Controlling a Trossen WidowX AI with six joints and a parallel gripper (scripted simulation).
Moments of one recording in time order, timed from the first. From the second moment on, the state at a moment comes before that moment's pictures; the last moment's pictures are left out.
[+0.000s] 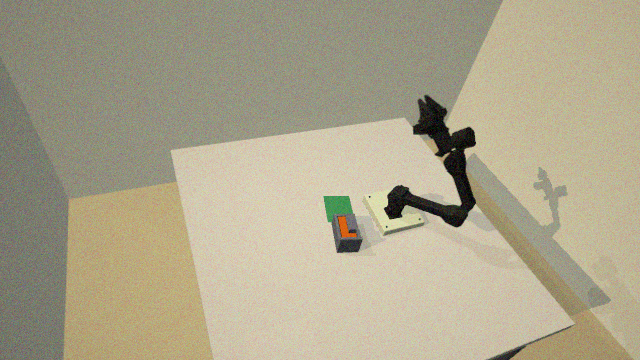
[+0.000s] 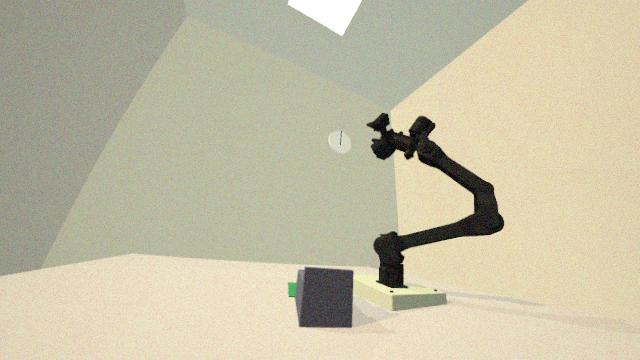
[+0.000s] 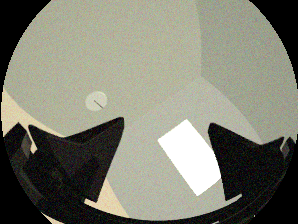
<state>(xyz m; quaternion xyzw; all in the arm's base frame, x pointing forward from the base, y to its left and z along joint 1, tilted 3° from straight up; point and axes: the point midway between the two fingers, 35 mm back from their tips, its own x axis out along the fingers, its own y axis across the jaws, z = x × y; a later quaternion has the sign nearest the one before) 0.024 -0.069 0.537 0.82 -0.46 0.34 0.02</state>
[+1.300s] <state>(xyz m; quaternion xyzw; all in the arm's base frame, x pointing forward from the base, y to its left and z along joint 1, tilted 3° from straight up) 0.309 -0.014 0.254 0.22 -0.43 -0.09 -0.87</state>
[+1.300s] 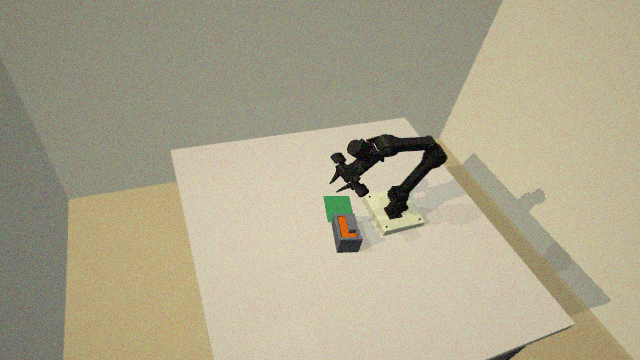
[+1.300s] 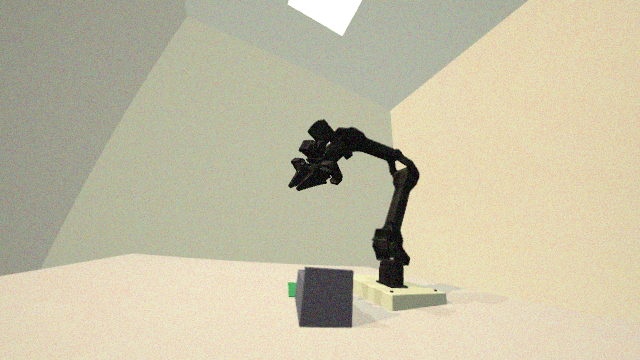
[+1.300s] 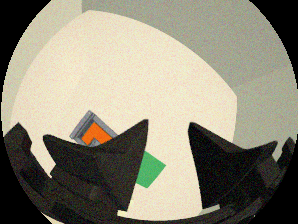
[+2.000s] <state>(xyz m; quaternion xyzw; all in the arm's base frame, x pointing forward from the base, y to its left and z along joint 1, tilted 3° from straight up) 0.270 0.106 0.147 -0.09 -0.71 0.06 -0.70</state>
